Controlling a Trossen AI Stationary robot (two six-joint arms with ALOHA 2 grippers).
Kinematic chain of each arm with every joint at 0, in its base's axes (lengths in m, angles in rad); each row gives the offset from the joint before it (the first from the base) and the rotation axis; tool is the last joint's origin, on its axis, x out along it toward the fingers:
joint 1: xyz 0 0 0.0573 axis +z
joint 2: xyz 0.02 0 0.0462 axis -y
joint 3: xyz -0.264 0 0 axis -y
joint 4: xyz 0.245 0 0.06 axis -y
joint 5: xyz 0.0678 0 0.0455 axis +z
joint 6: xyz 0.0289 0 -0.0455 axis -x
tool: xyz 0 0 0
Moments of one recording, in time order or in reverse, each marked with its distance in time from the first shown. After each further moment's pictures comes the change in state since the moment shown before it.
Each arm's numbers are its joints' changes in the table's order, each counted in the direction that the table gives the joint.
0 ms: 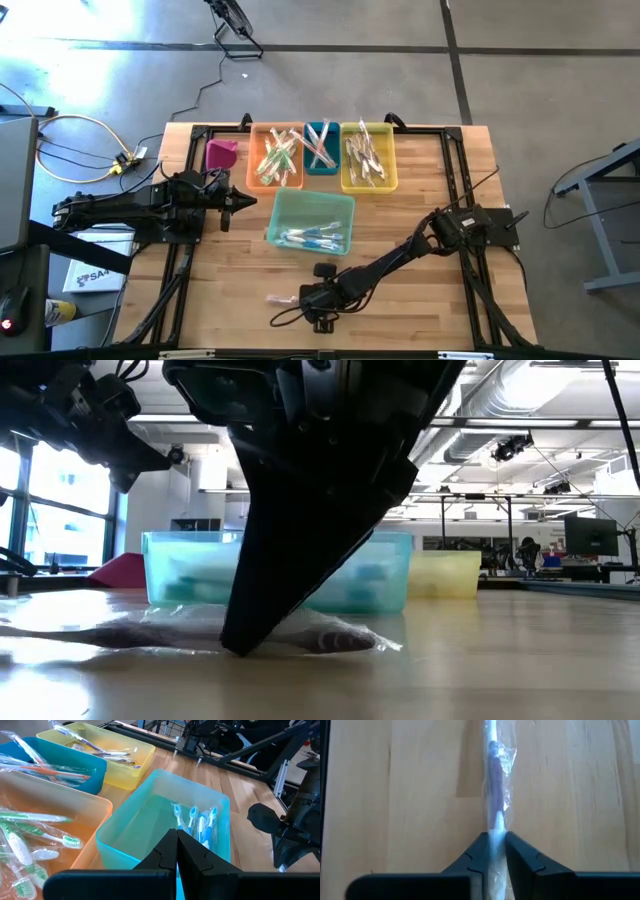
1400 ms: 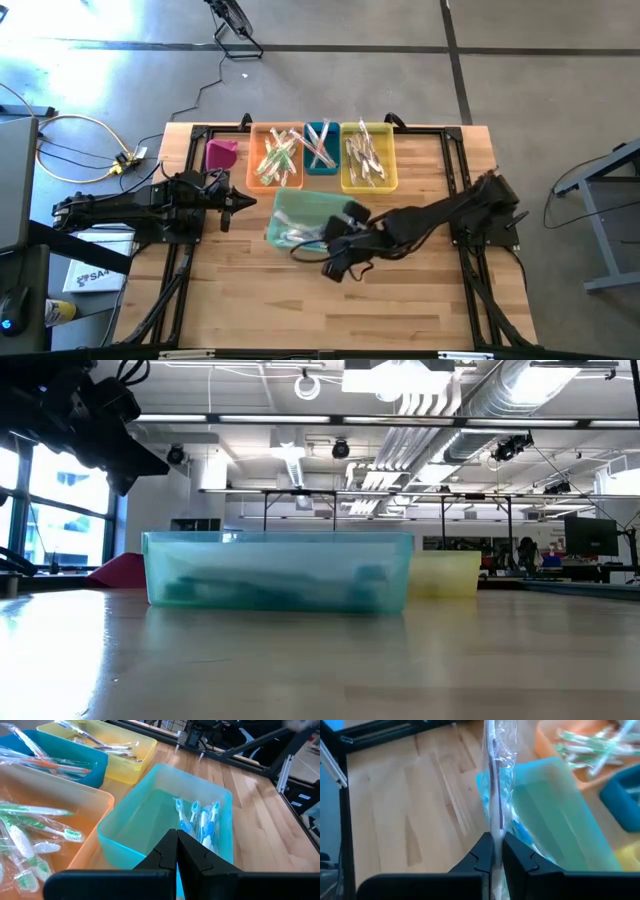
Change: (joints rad) left arm 0.000 0.000 0.000 -0.024 0.001 0.000; right arm -0.092 0.523 -0.002 -0.286 -0.302 -0.134
